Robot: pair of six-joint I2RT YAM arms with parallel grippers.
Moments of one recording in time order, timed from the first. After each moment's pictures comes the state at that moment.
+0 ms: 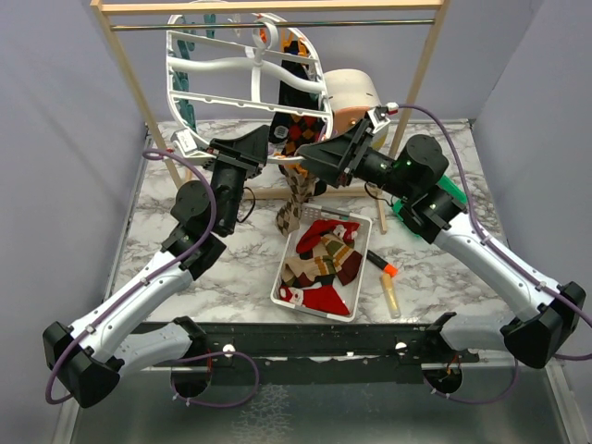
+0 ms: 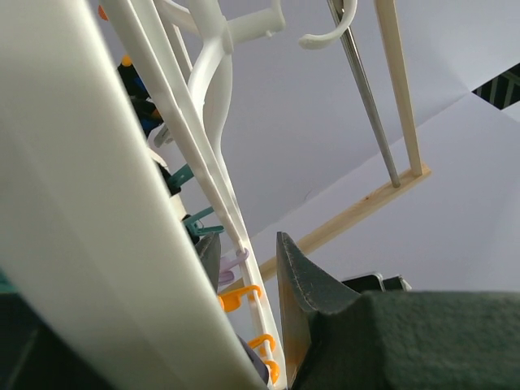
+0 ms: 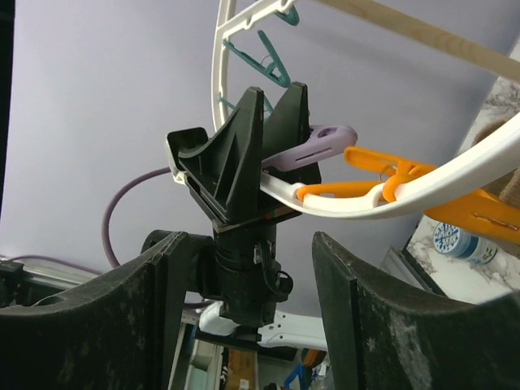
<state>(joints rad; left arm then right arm) -0.70 1.02 0.98 0.41 -0.48 -0.84 0.66 1.26 1.25 0.18 -0.42 1.30</state>
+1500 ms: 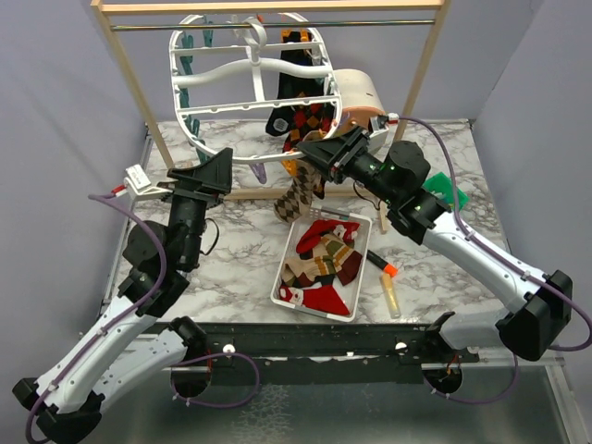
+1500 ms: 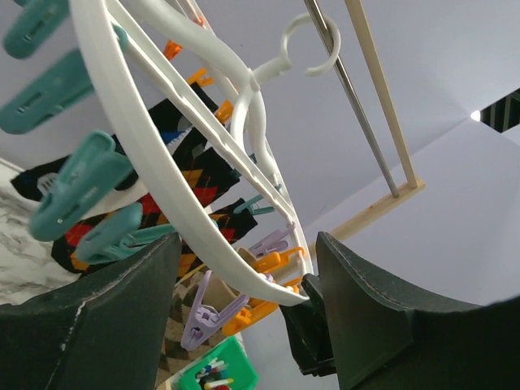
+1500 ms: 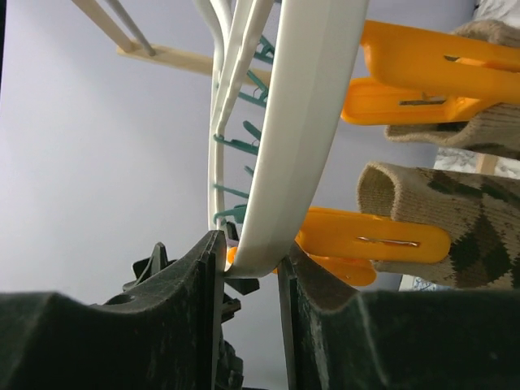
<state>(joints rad) -0.70 0.69 0.86 0.21 -0.53 -0.80 0.69 1.32 1.19 0.25 -0.16 1.35</state>
